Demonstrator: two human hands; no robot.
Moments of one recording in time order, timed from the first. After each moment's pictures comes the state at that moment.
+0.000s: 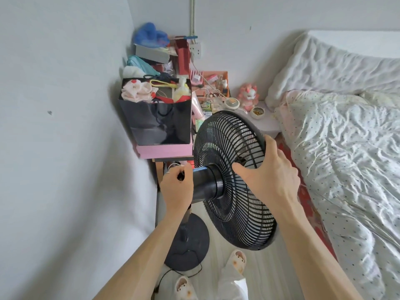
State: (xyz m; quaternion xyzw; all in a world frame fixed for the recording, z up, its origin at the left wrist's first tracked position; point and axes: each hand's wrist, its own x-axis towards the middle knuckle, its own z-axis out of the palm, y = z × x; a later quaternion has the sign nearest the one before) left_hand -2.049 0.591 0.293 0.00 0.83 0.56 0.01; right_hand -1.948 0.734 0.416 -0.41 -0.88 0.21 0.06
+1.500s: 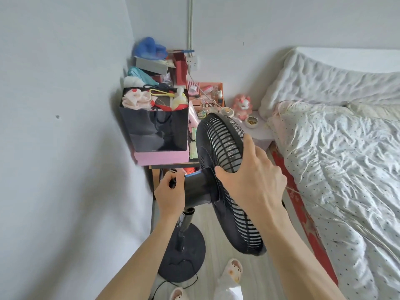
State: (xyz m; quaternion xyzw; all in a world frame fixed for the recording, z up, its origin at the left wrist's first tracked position) left_hand -2.044 0.573 0.288 -0.01 0.80 0.60 0.04; right_hand -1.944 0.693 0.446 -0.36 -0.92 0.12 0.07
